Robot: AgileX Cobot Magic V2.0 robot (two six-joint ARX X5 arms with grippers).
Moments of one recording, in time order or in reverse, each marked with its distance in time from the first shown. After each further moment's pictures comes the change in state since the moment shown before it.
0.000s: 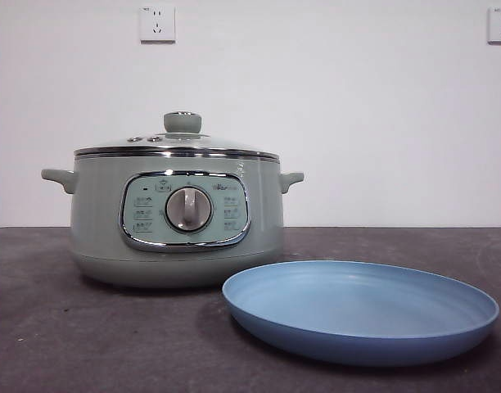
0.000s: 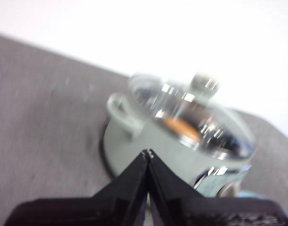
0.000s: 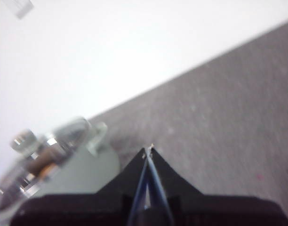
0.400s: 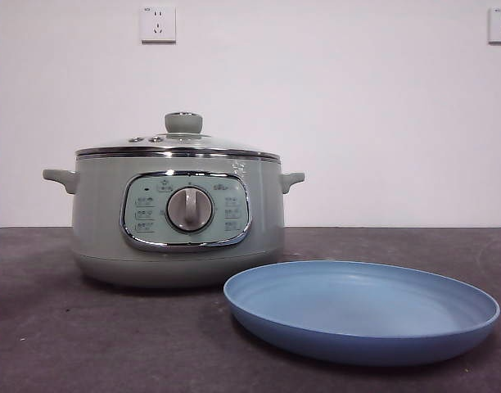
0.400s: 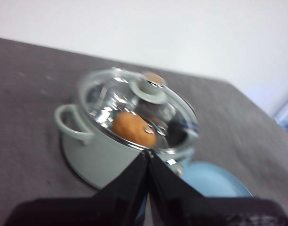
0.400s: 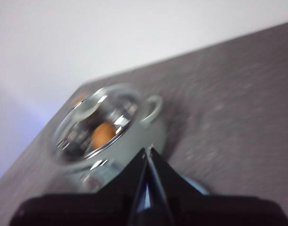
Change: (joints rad) left arm 0.000 0.343 0.421 -0.277 0.197 0.145; right arm 0.000 0.416 0.457 -0.264 -0.290 -0.160
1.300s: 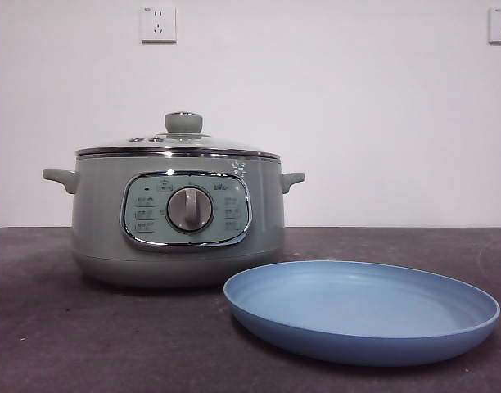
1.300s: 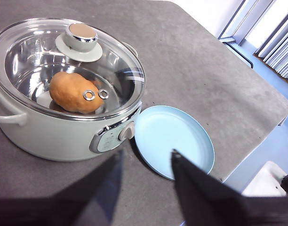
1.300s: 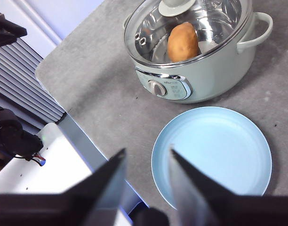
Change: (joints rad) left arm -0.005 0.307 0.301 -0.354 0.242 0.334; right arm 0.144 0.393 0.470 -0.594 -0.230 -0.479
